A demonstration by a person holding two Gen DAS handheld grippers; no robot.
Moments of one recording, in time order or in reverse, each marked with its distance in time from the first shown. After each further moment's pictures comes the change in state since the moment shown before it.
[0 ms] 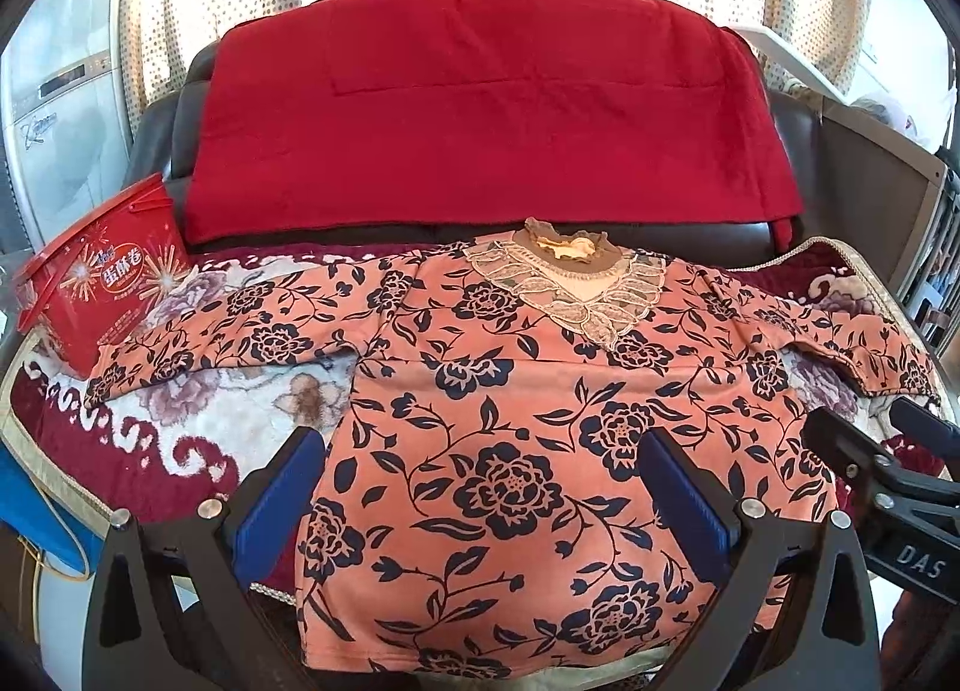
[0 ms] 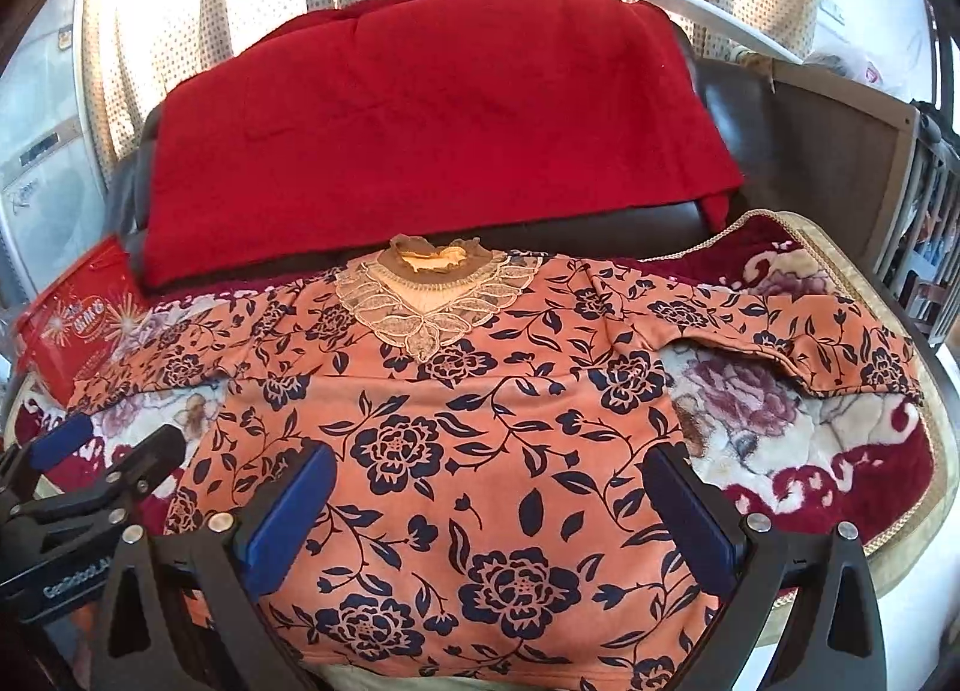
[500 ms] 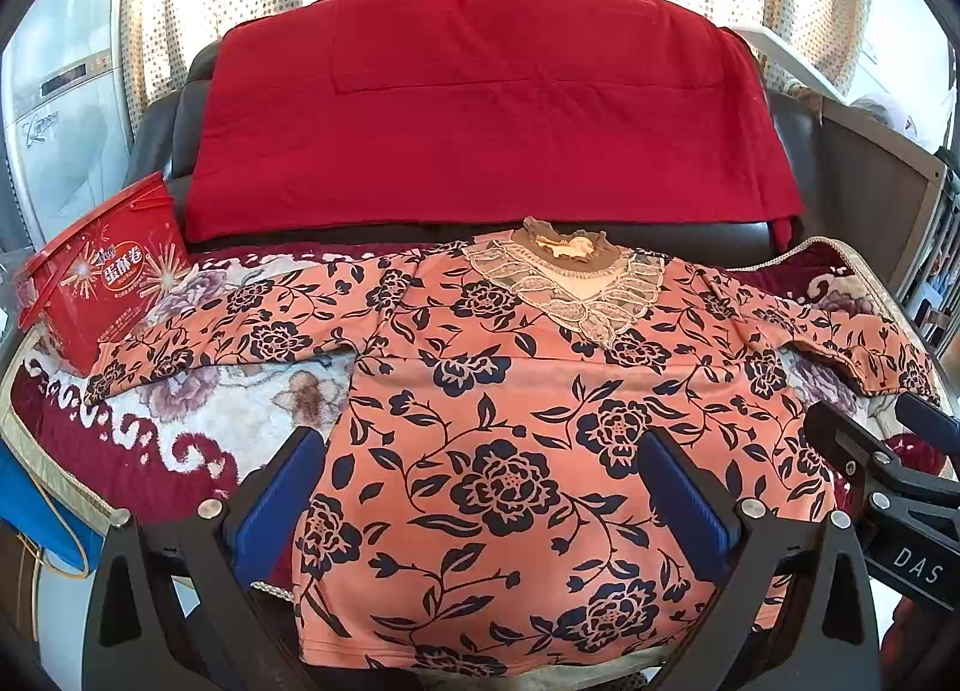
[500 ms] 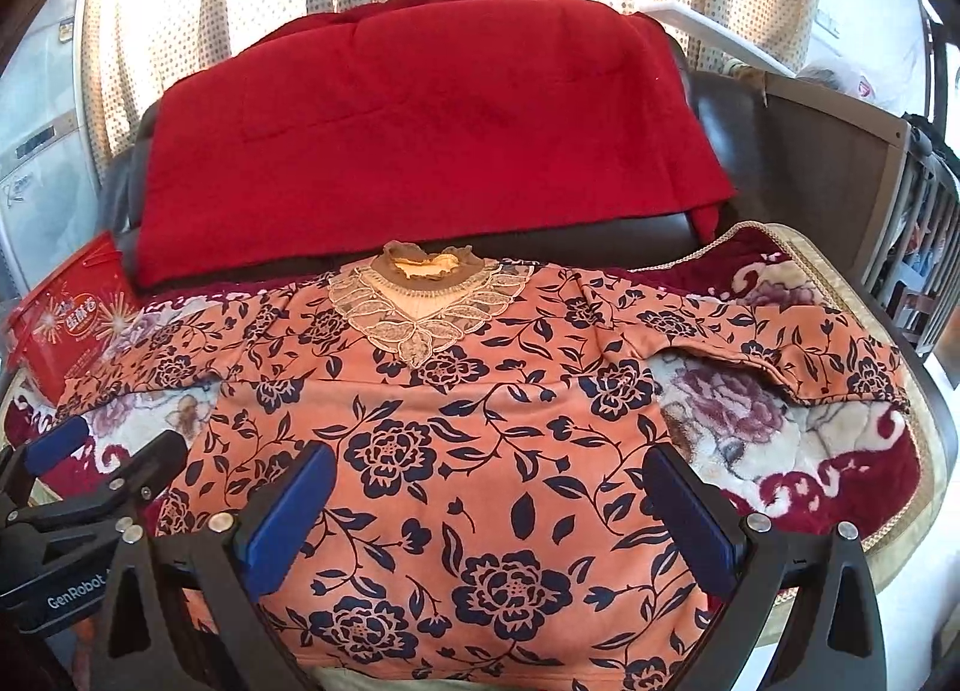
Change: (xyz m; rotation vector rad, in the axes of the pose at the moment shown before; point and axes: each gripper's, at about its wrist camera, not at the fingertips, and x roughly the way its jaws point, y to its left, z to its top) left arm -0.001 -0.003 -0.001 0.002 0.002 0.001; right arm -0.005 0.003 0.000 -0.021 -0.021 -0.030
